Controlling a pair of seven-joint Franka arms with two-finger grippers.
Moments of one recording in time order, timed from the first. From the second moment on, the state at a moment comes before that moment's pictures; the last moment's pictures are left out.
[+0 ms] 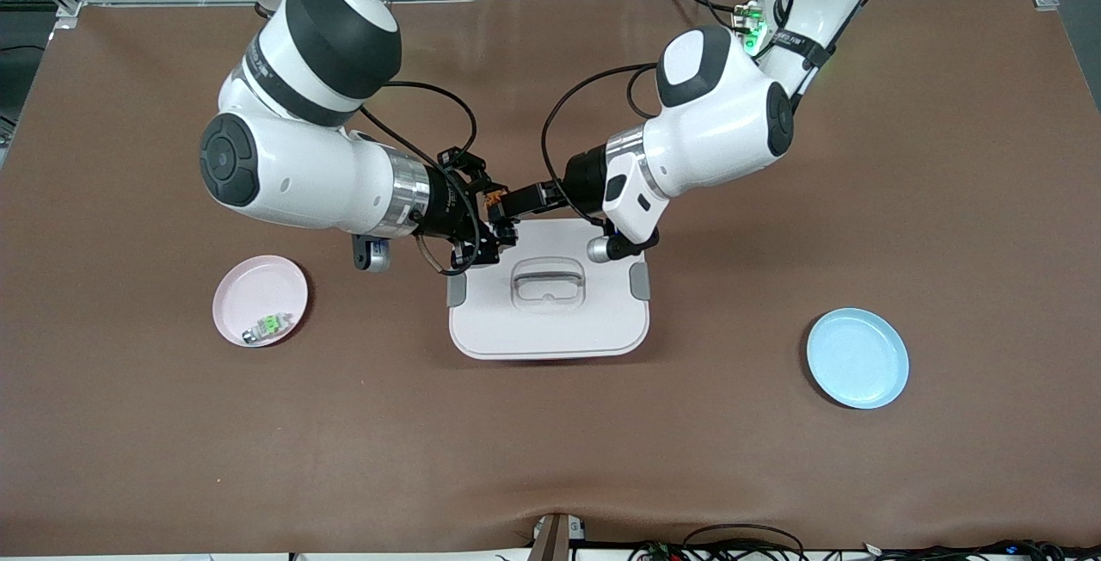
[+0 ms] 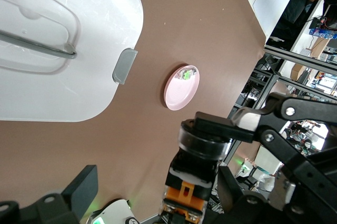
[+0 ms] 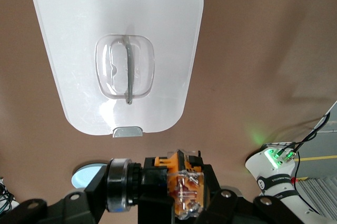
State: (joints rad) left arm -0.33 0.42 -0.40 -1.55 -0.82 2.38 -0.61; right arm 0.50 0.57 -0.03 -1.06 0.61 1.66 1.90
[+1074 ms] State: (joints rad) left arm -0.34 0.42 -0.40 -1.53 -0.82 2.43 -0.58; right arm 0.50 0.60 -0.03 -1.02 0.63 1.67 1.93
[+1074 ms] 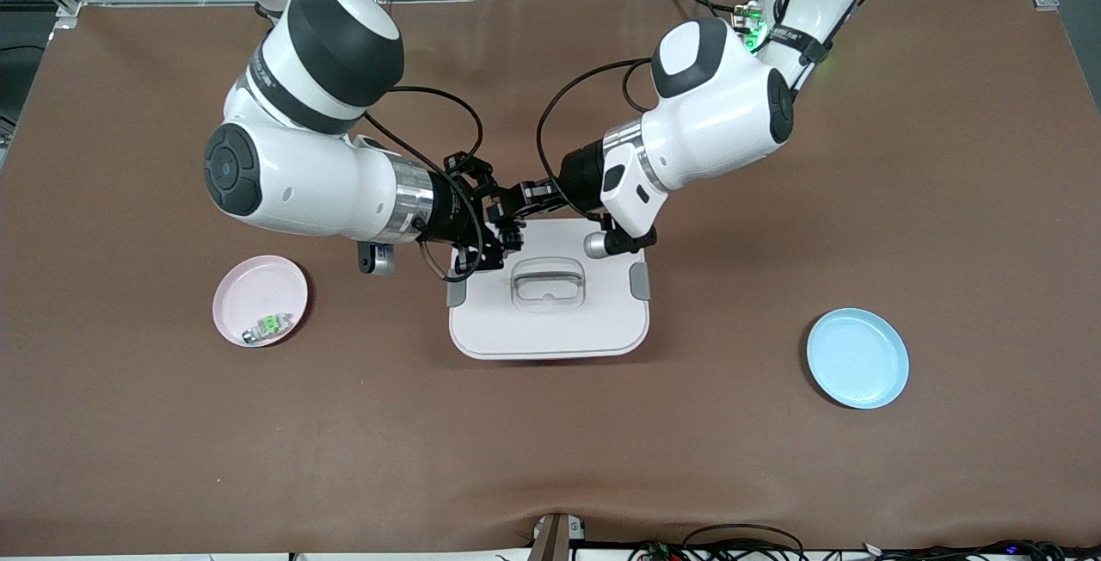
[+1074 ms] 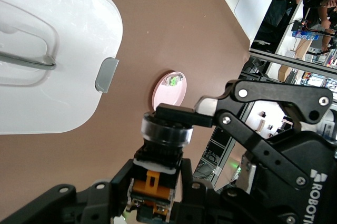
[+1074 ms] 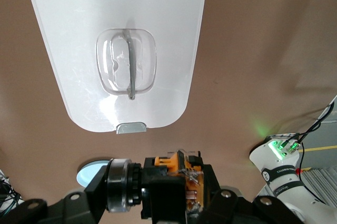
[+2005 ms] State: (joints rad) left arm -0.33 0.41 -0.40 -1.52 -0.82 2.43 -0.58; right arm 0.48 0.60 -0.04 -1.00 0.63 1.66 1.88
